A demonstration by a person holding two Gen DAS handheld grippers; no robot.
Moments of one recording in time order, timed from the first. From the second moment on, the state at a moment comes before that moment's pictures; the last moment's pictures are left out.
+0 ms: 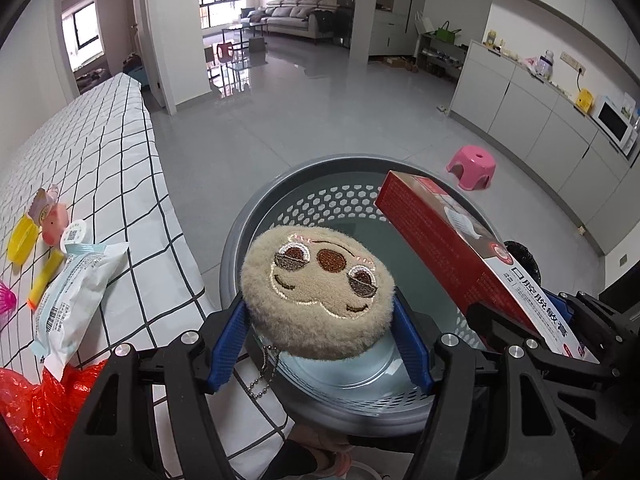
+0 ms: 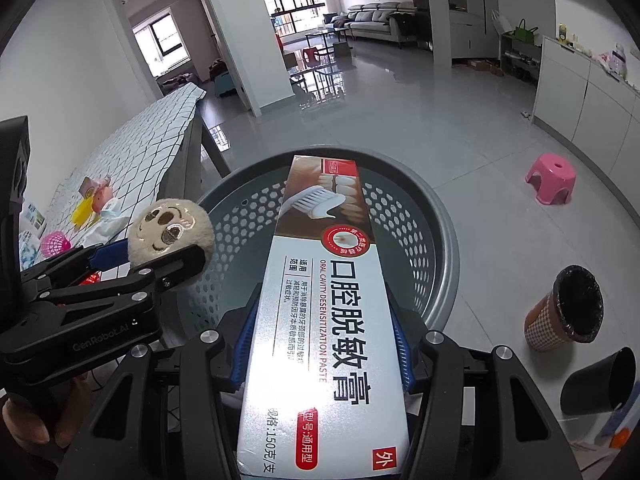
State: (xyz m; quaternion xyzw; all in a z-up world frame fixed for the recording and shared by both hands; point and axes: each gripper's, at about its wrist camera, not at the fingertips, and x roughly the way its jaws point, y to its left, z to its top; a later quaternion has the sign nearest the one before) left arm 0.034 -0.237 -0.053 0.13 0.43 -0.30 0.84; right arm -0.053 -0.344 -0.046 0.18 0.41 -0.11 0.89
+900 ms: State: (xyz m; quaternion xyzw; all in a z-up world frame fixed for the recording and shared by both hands) left arm 0.026 -0.221 -0.045 0.11 0.42 -0.29 0.85; right arm -0.069 -0.341 -0.041 0.18 0.40 -0.12 0.89
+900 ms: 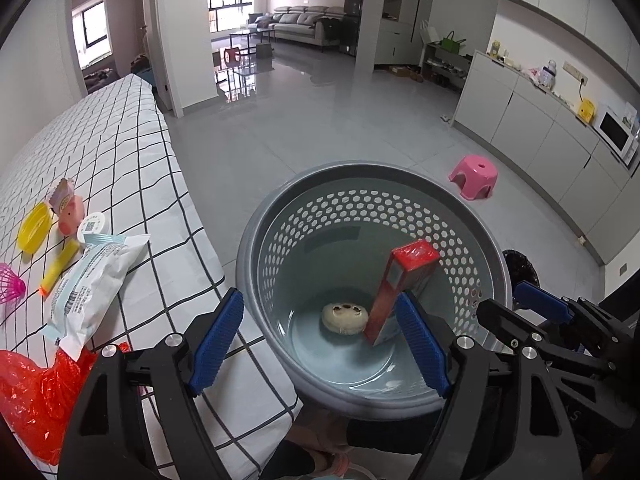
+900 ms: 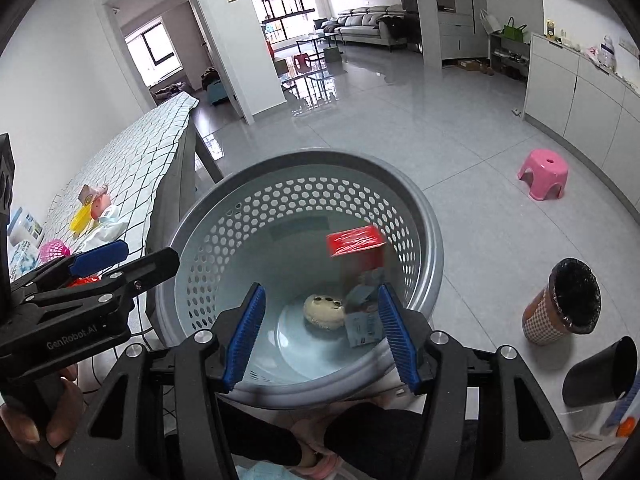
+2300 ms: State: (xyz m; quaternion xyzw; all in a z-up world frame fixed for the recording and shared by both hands) left arm 0.005 -0.113 -0.008 0.06 0.38 -0.22 0.90; right arm -0.064 -0.264 -0.010 0.12 0.38 -0.07 0.91
